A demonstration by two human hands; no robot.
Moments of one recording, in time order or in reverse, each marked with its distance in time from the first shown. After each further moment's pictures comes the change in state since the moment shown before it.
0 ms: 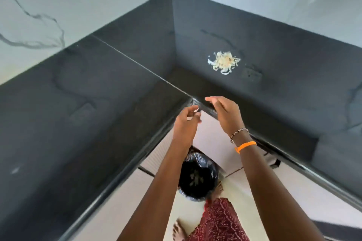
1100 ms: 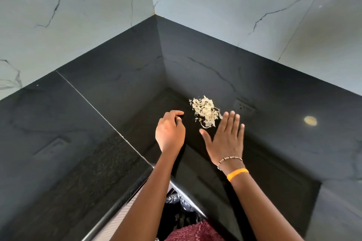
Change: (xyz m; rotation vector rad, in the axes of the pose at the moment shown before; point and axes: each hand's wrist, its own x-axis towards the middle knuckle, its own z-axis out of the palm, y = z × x) left_hand 0.177 0.061 0.099 0.648 0.348 0.183; right_hand 0.149 0.069 -0.058 -0.920 -0.008 0.180
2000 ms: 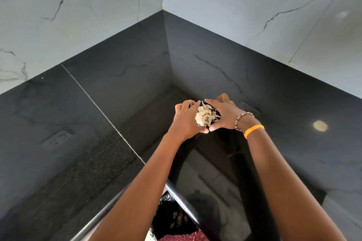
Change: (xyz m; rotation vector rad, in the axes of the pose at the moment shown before) left_hand 0.028 0.032 0.011 0.197 -0.479 0.259; right_hand 0.097 0.005 -0.060 0.113 -0.522 -0.416
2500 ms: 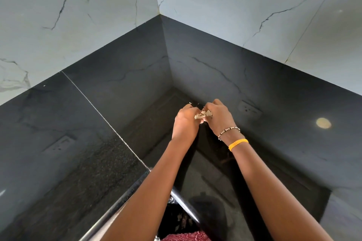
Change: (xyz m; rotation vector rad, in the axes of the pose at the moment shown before) left_hand -0.003 0.010 0.010 -0.146 0.289 -0.029; right_hand 0.003 -0.022 0.033 0.132 0.445 0.029
